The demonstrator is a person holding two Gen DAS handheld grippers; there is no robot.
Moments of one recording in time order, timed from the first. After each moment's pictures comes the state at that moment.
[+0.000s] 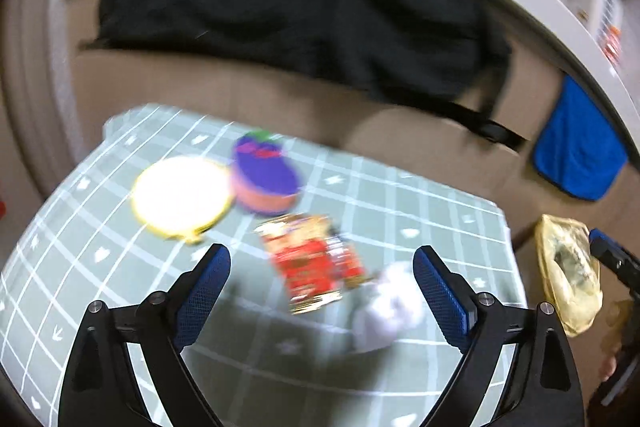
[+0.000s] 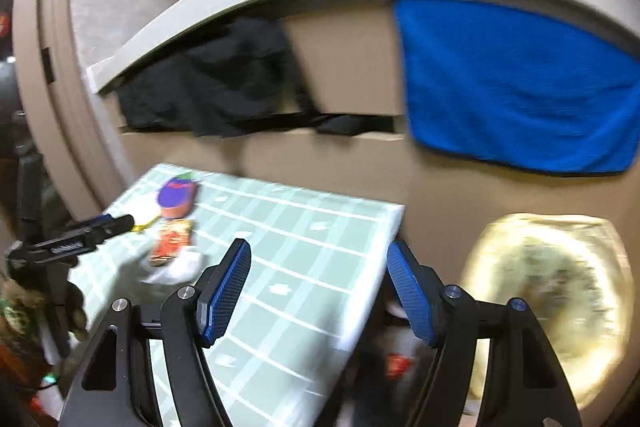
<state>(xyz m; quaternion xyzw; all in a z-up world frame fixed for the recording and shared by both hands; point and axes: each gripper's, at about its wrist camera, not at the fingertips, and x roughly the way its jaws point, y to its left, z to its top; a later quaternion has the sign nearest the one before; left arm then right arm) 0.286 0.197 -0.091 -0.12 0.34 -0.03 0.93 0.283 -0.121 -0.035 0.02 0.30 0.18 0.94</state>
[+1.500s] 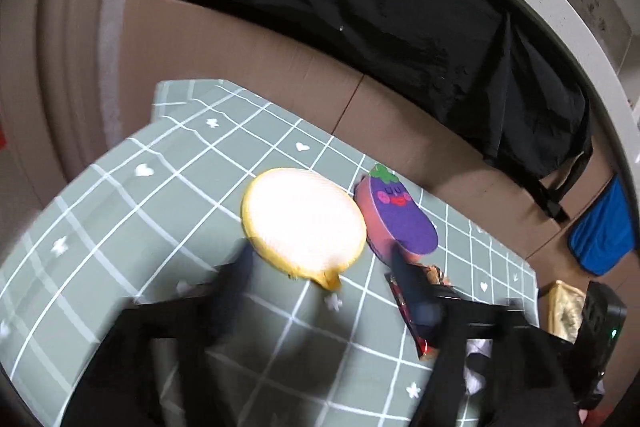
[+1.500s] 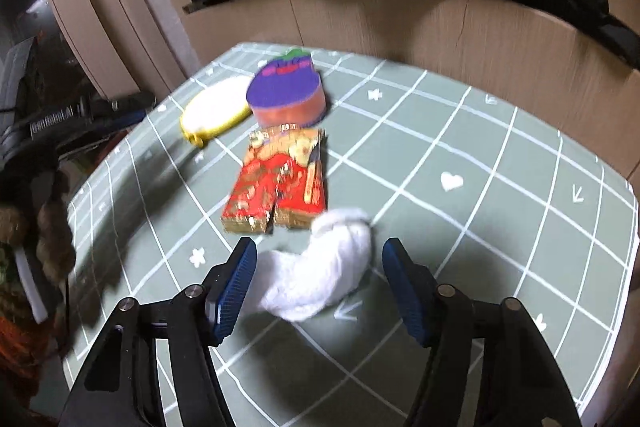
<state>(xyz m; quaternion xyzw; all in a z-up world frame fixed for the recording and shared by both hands) 0.319 0.329 -0.123 -0.23 0.34 -0.02 0.91 0.347 0.046 -0.130 -0.05 0.44 0.30 0.85</state>
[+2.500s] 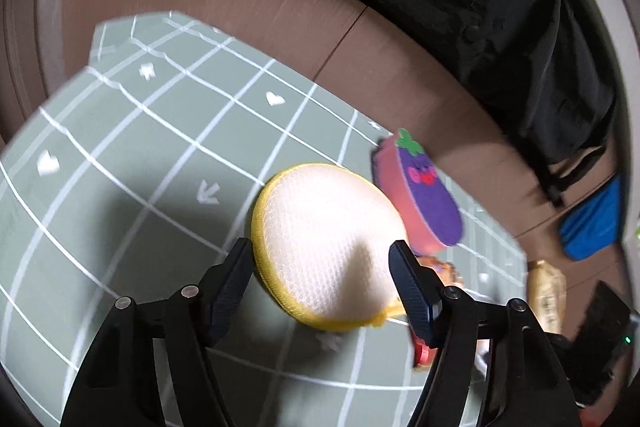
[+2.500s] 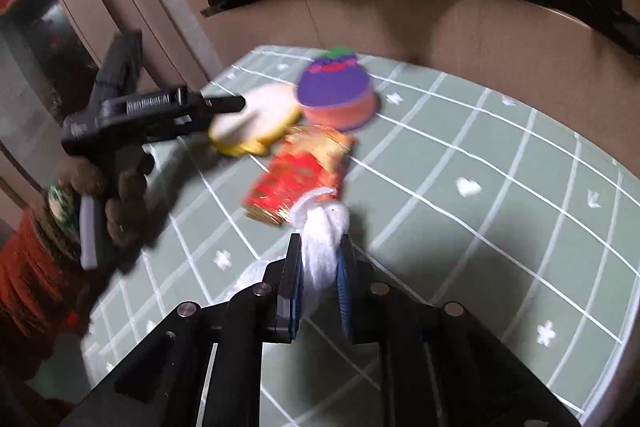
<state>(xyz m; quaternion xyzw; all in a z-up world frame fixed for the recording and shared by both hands) 0.388 0.335 -0.160 -0.26 0.43 -0.09 0.86 0.362 0.050 -0.114 0.02 0.44 0.36 0.82</state>
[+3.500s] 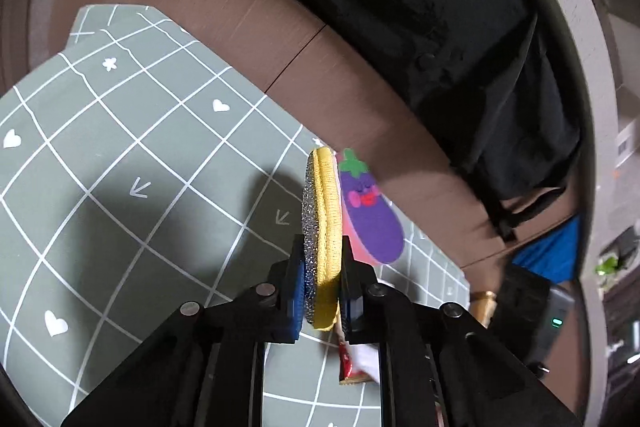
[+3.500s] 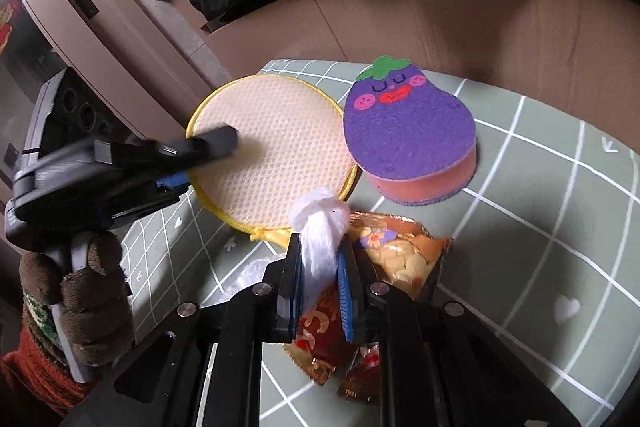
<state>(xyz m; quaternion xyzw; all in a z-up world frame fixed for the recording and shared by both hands) 0.390 0.310 -0.134 -0.34 0.40 -0.11 0.85 0.422 0.103 -0.134 0.05 0.46 0.38 0.81</state>
